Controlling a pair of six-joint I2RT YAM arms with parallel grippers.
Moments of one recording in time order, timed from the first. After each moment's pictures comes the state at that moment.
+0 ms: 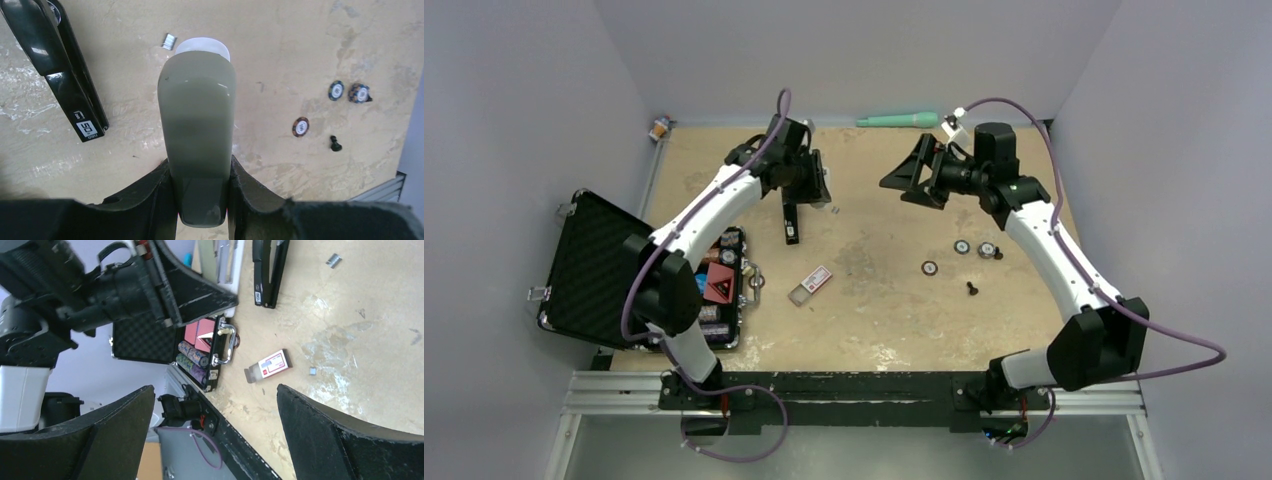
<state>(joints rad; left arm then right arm) -0.45 1.71 1.59 -0.74 0.14 -0.55 0.26 1.40 1.28 -0.38 -0.70 0.74</state>
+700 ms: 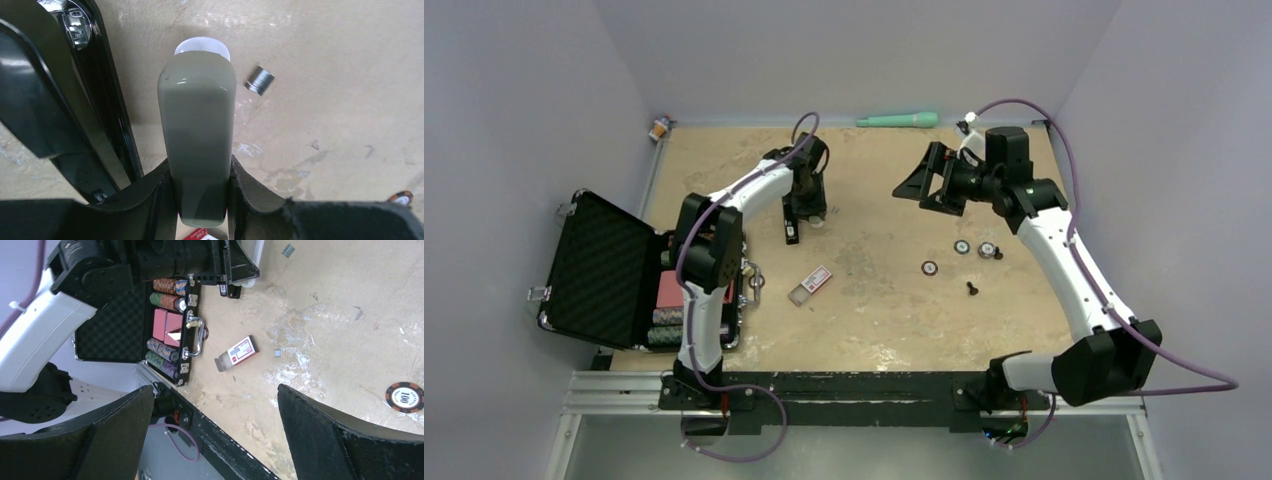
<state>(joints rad) -0.43 2.09 1.69 -0.75 -0.02 -0.55 0.24 1.32 1.30 -0.60 -0.59 0.61</state>
